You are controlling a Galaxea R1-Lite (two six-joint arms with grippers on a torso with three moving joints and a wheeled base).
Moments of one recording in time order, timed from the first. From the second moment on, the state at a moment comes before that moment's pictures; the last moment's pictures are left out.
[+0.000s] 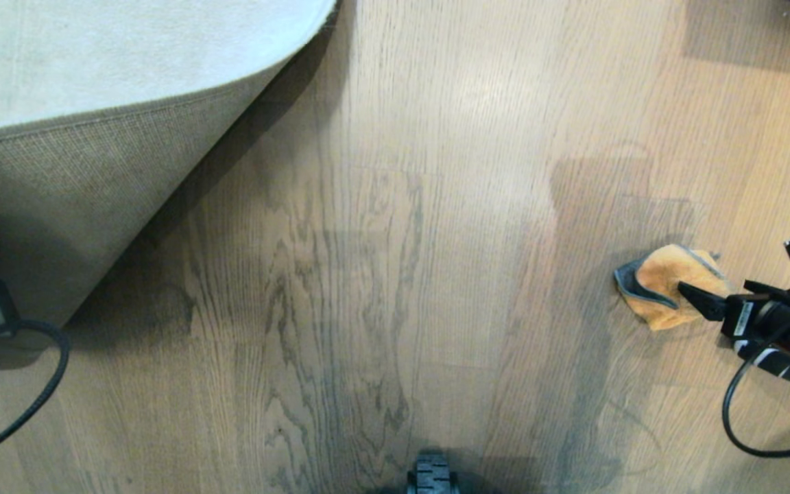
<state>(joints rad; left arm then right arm) 0.03 1.10 -0.25 -1.06 0.39 0.33 -0.22 1.65 -0.38 -1.06 0.19 -0.04</state>
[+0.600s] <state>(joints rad) 0.02 1.11 -0.25 -1.06 0.39 0.33 -0.22 1.76 -0.39 -1.18 0.19 -0.04</state>
